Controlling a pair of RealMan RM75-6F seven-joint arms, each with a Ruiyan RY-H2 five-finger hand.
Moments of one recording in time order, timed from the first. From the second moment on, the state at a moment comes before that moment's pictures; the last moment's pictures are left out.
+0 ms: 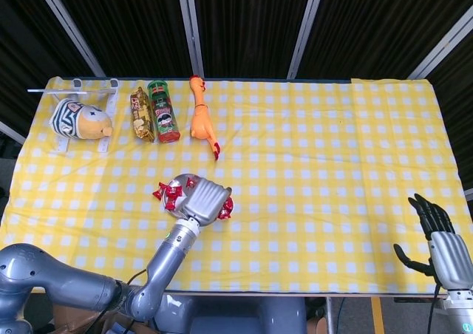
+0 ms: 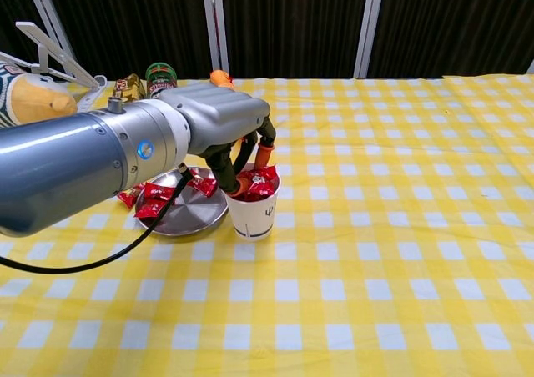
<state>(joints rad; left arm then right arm) -1.06 -1.71 -0.19 -1.79 0.61 1.25 1.06 0.04 -1.02 0.02 -1.71 -1.54 1.47 0.28</state>
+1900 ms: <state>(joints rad) -0.86 -1.51 -0.09 -1.70 0.61 1.27 0.88 0.04 -1.03 0.02 -1.72 -1.54 1.47 0.26</state>
